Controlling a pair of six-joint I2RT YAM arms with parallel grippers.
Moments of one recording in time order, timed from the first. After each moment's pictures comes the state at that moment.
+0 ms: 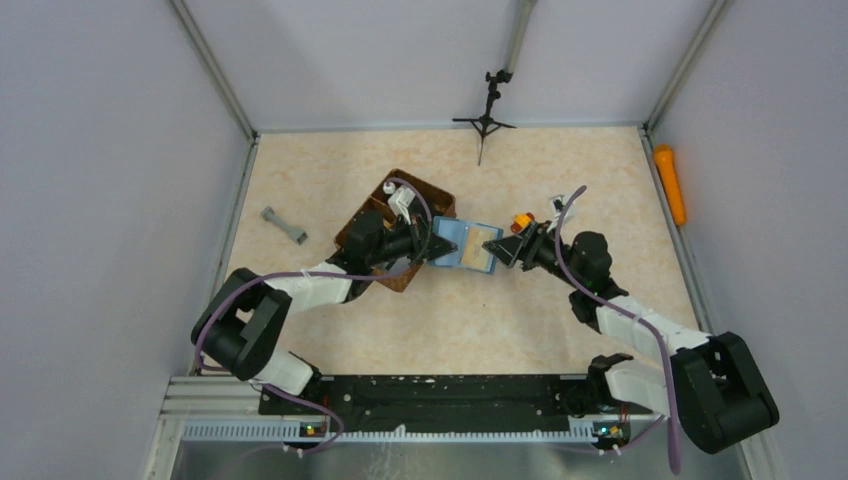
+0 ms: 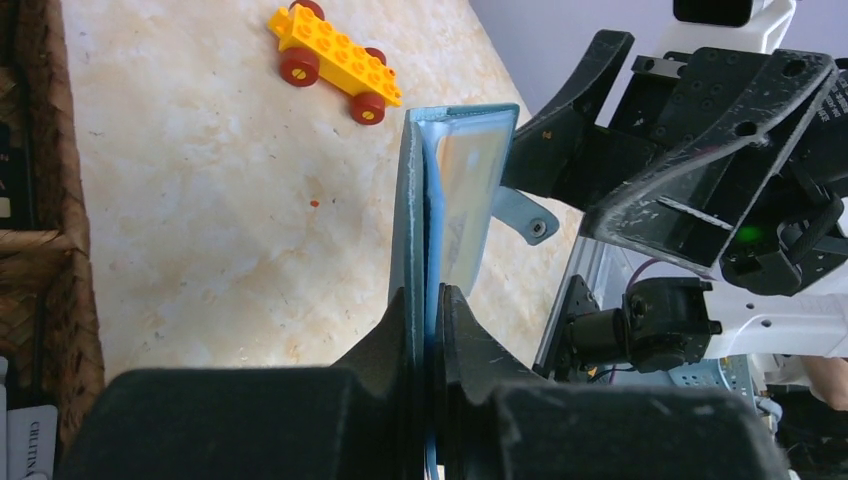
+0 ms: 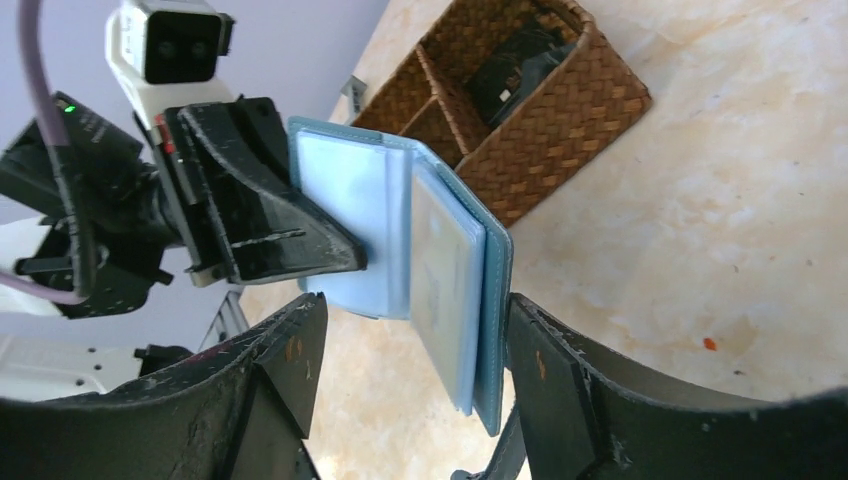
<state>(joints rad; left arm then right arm) -0.56 1.50 0.63 0.70 0.55 -0.74 0.37 1.10 0.35 0.66 -0.46 0.75</state>
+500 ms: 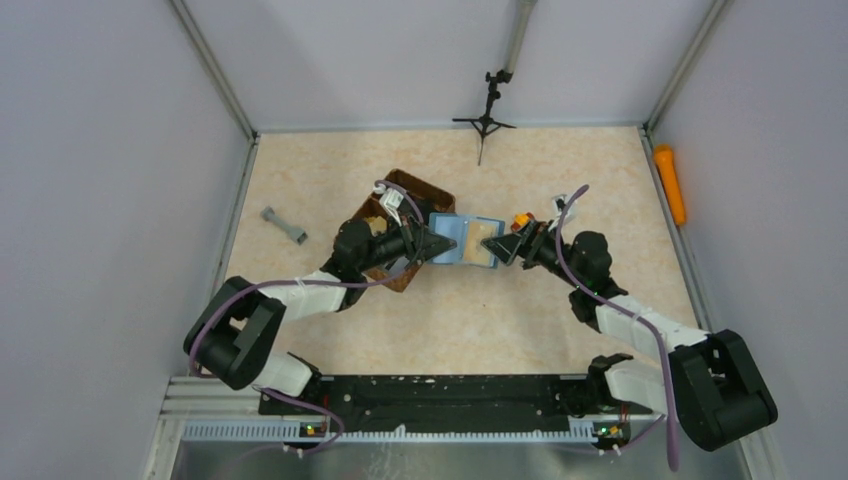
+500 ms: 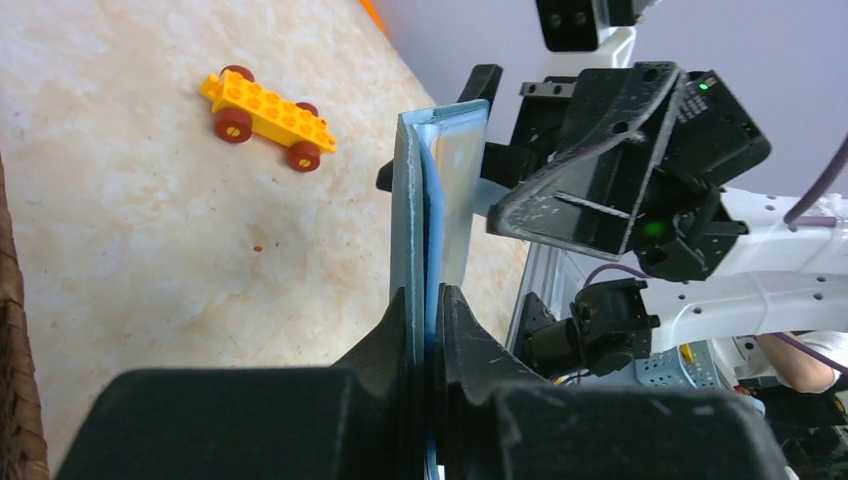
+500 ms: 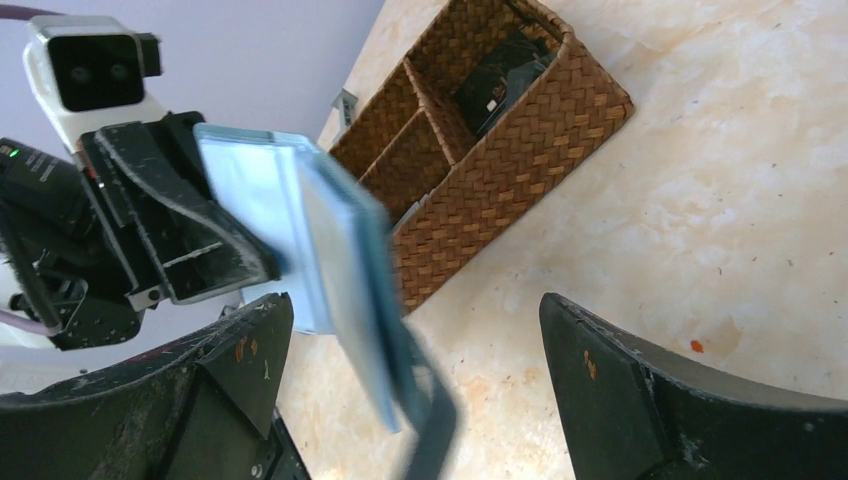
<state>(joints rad) -0.55 1.45 0.56 0.90 0.58 -0.82 0.36 1.11 0.34 0.68 -0.44 0.76</state>
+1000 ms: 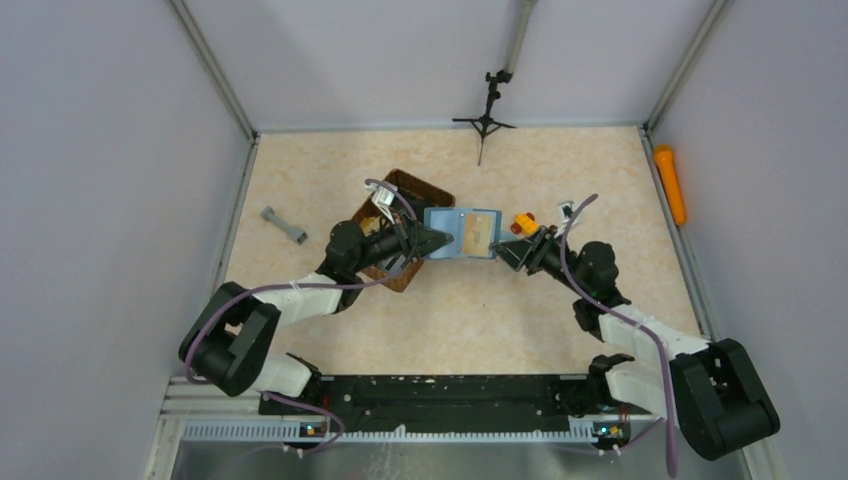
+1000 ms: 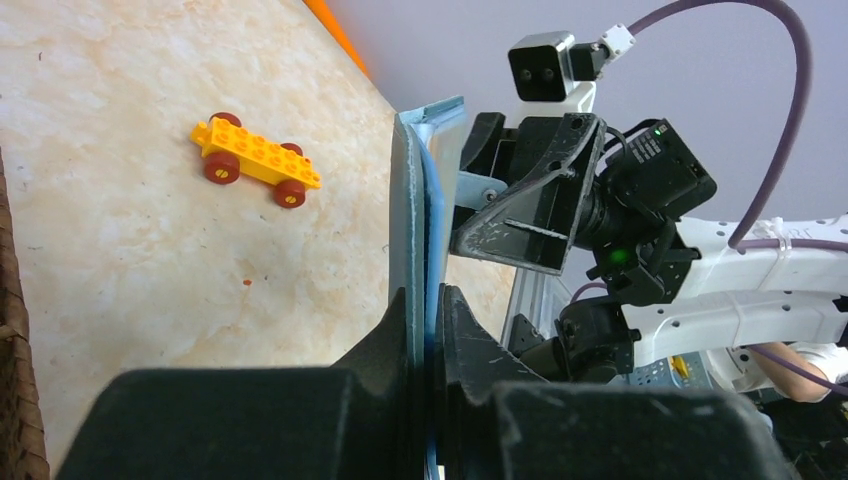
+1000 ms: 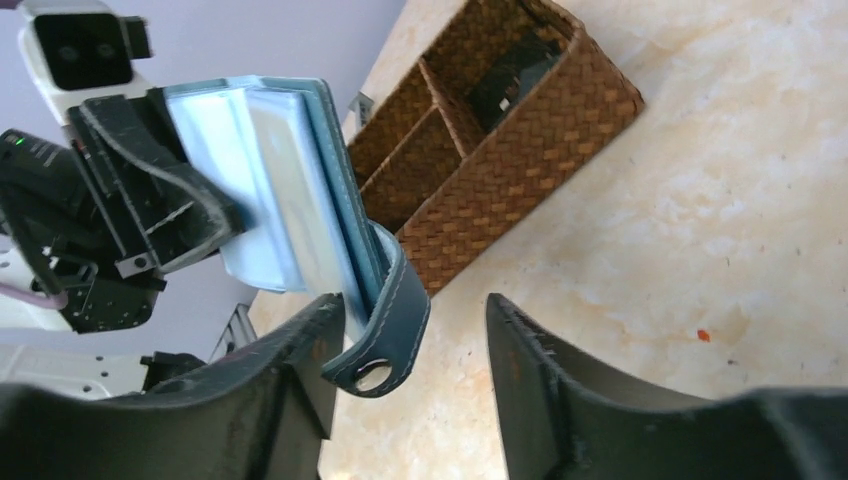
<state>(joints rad) -0.54 1.41 0.53 0.99 0.59 -0.84 0.34 1.08 0.27 0.77 -0.47 0.79</state>
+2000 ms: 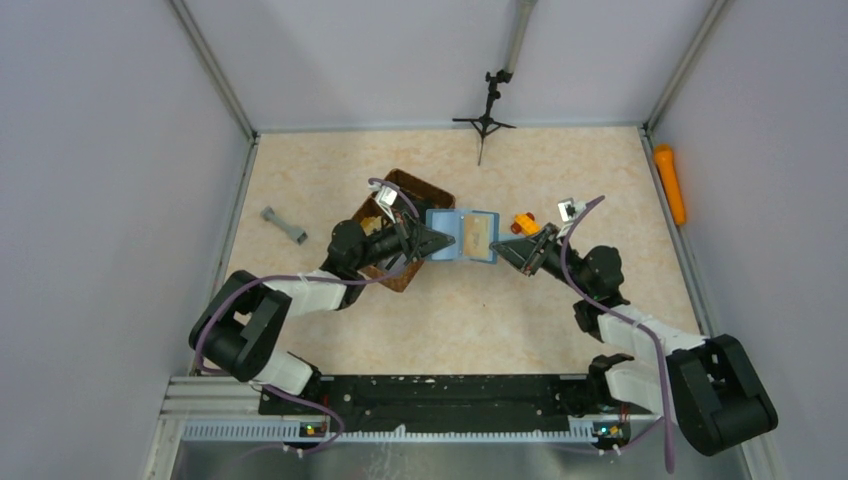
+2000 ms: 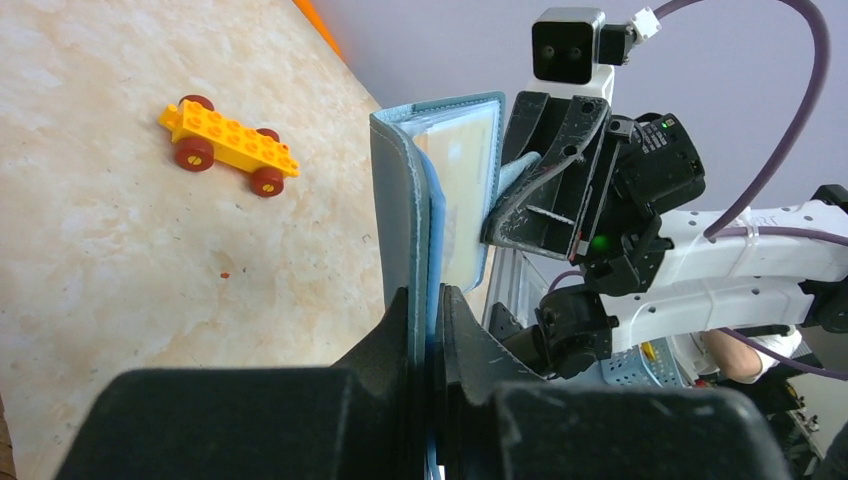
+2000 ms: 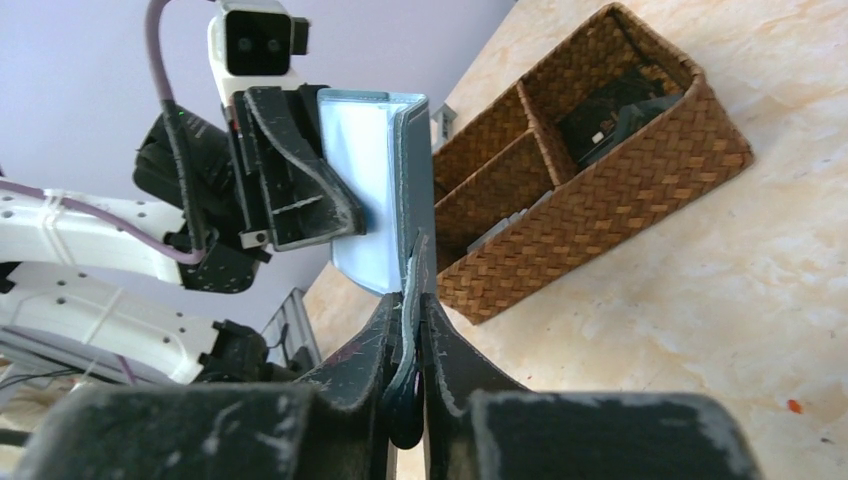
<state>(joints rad) -0.53 1.48 0.54 1.09 0.65 -0.91 0.33 1.09 0.25 0.98 -0.59 0.86</state>
